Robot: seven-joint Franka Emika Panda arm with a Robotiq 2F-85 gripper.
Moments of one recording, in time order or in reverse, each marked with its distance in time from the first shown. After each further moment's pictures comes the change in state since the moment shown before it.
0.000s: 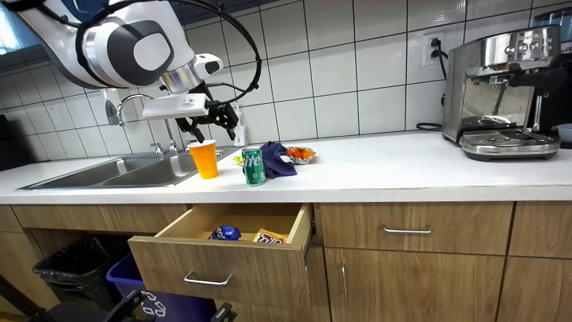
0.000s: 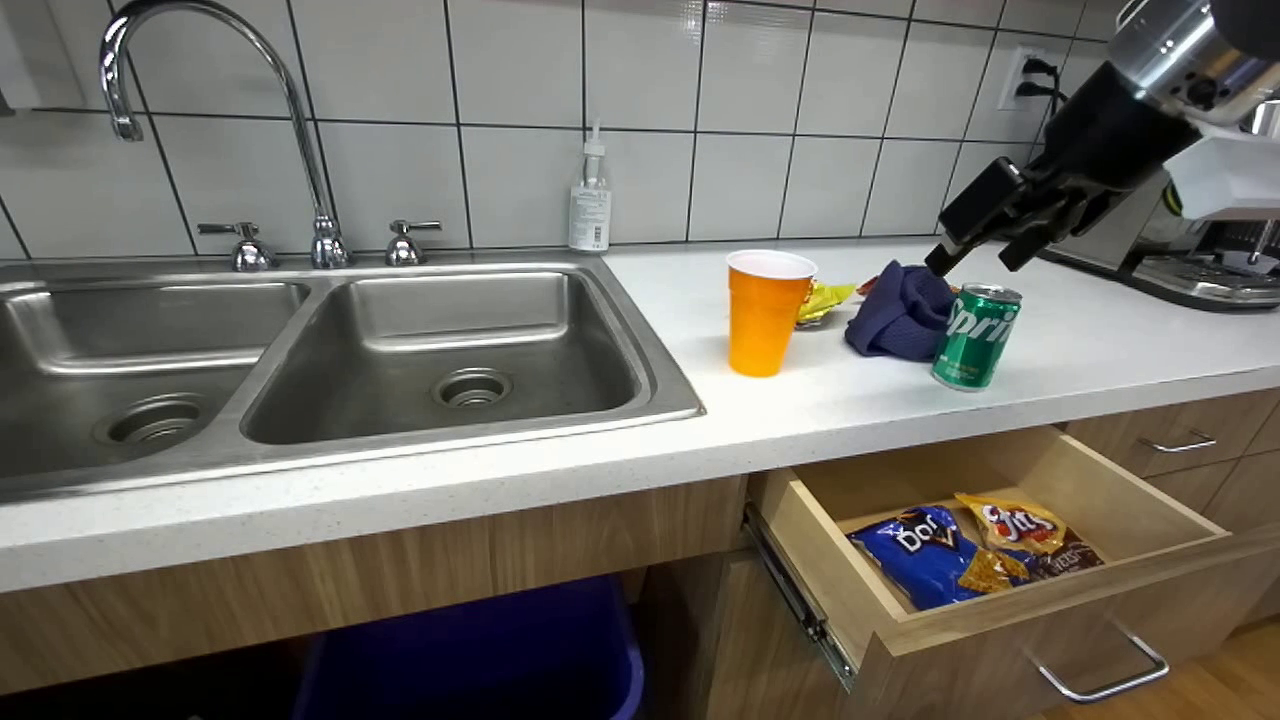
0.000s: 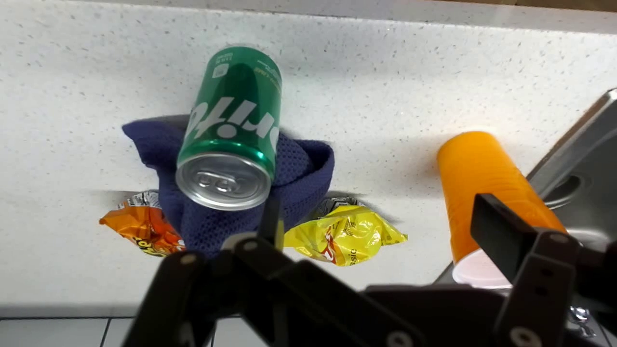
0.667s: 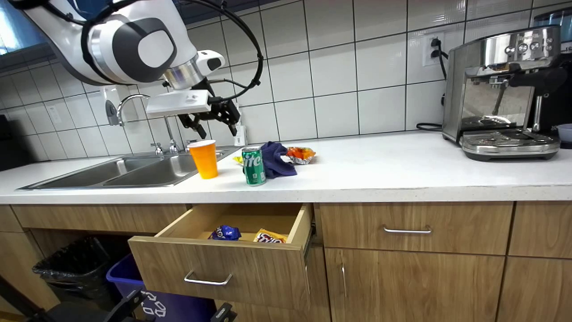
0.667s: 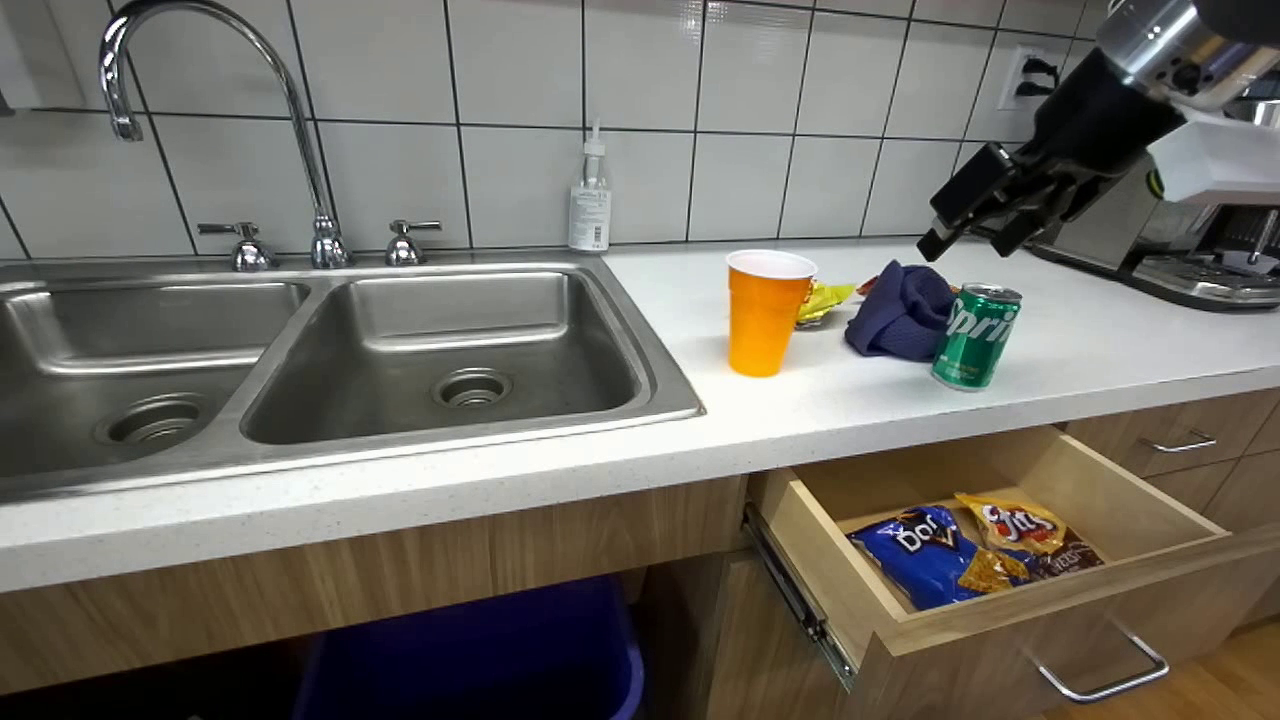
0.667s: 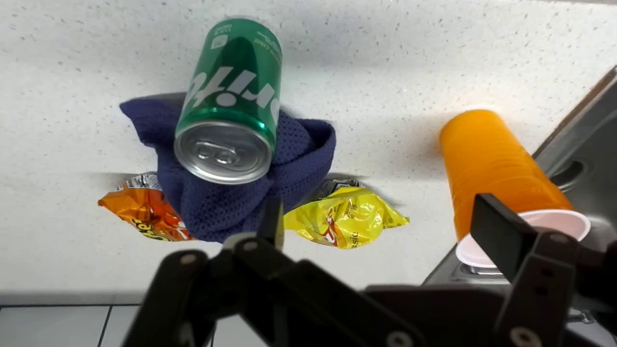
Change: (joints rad) arm 0.001 0.017 -0.005 0.037 0.001 -0.002 0.000
